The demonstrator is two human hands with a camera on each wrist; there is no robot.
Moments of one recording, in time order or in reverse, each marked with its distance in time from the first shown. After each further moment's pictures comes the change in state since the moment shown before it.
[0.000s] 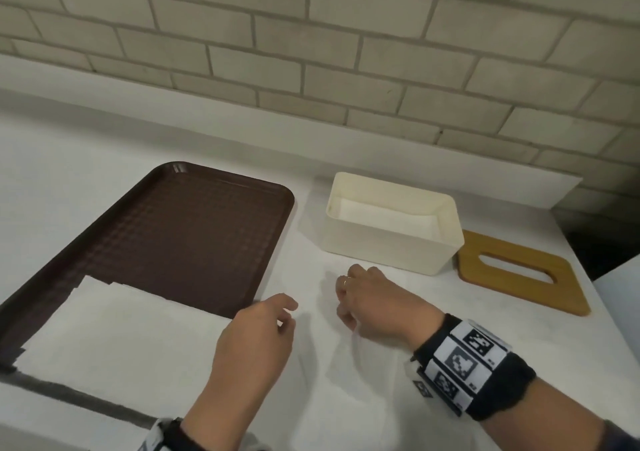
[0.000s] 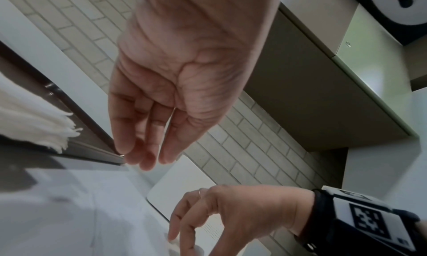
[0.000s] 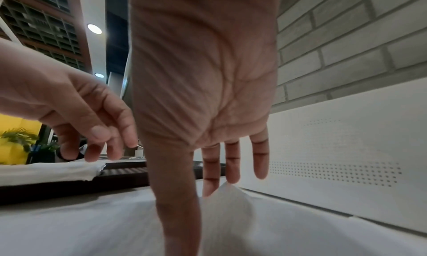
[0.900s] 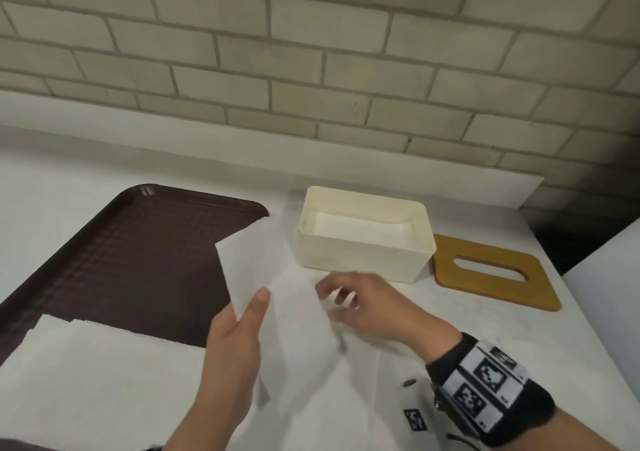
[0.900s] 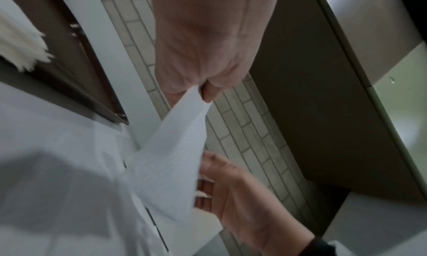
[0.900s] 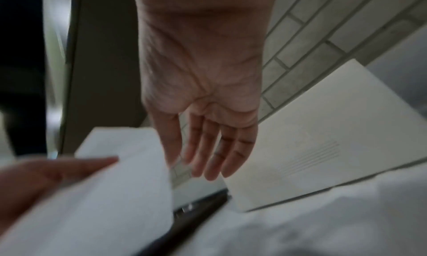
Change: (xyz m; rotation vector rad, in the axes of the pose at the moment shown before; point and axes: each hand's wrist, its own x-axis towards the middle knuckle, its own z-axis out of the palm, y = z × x) left_hand 0.003 0.029 -0.001 -1.169 0.018 -0.113; right_hand -0.026 0.009 -0.022 0.804 0.274 0.221
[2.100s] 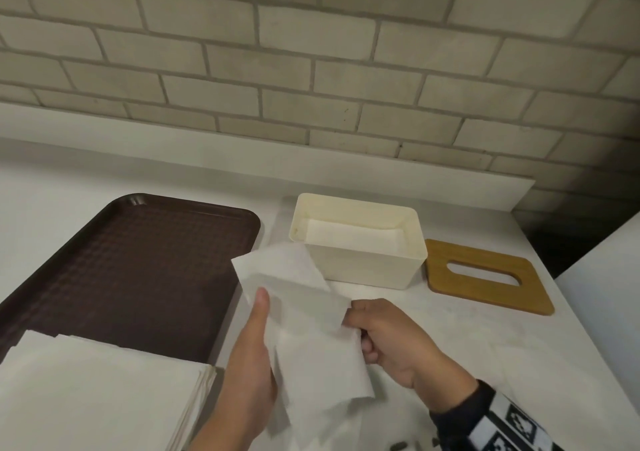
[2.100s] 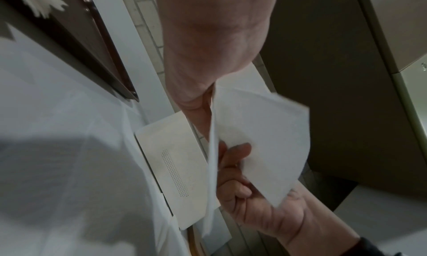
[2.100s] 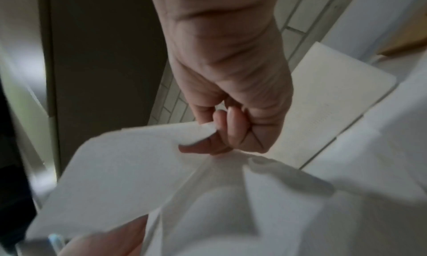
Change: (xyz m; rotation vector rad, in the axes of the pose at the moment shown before) left_hand 0.002 -0.011 0.025 -0.260 -0.196 -0.208; right_hand -0.023 0.001 0.007 0.906 0.086 0.532
